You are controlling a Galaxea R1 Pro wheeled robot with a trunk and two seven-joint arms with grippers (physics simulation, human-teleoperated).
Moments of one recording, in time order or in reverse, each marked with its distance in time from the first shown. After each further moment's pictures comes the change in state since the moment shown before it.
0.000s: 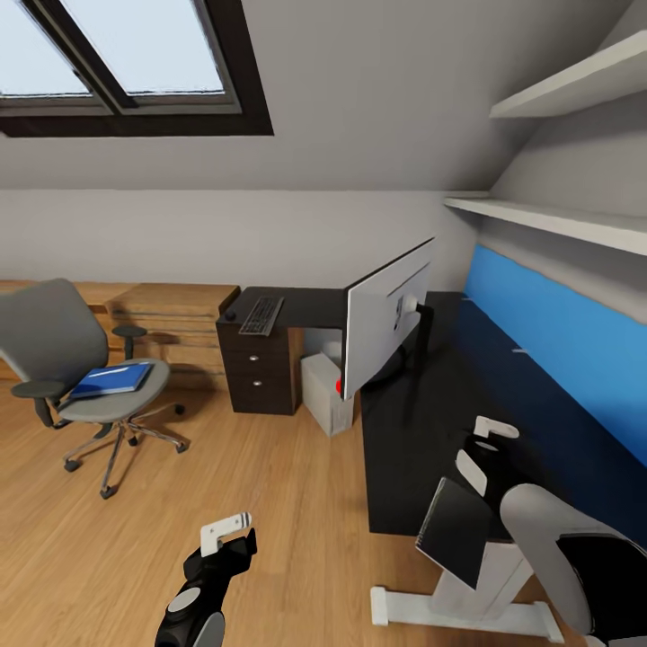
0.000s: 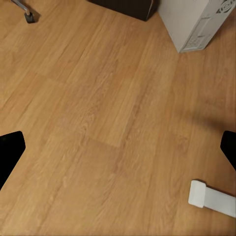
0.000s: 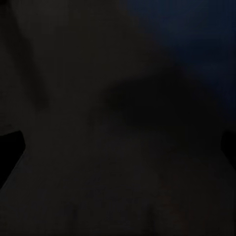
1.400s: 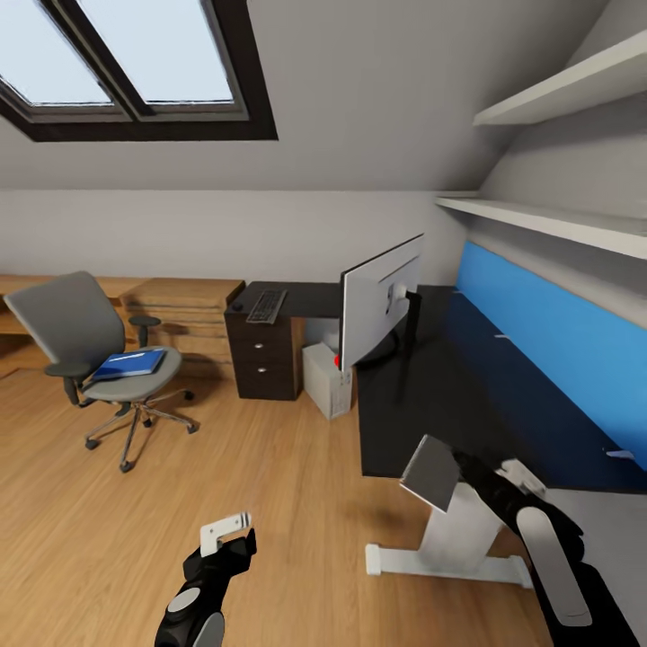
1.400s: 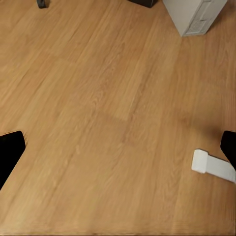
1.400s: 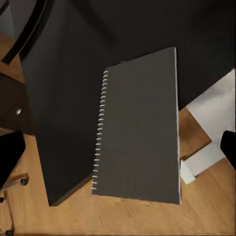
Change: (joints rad) left arm 0.000 0.002 0.000 0.000 0.000 -0.001 0.000; right arm 0.658 0.043 -0.225 -1.226 -0.563 0.509 -0.042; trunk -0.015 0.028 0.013
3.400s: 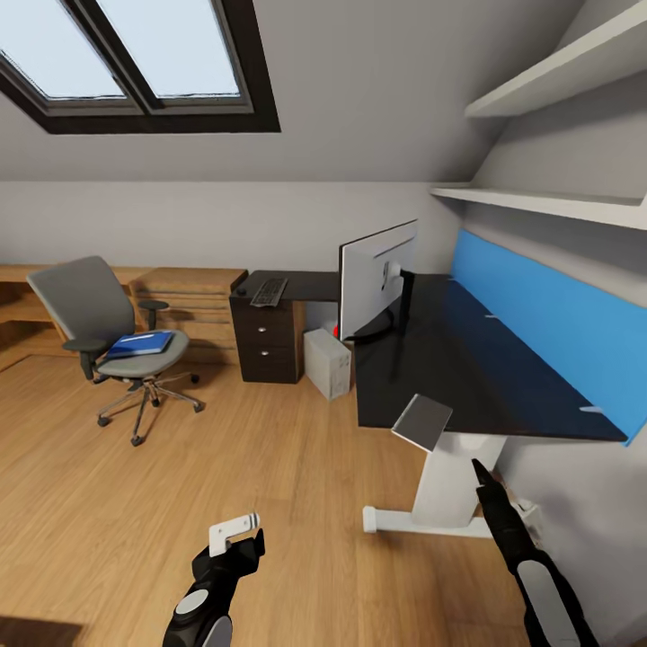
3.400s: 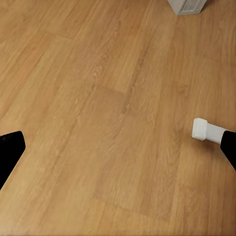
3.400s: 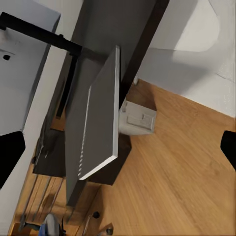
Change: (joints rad) left arm 0.000 -0.006 -0.040 -0.006 -0.003 -0.002 0.003; right arm -0.007 0.078 -0.236 0.428 -0.112 -0.409 0.647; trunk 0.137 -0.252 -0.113
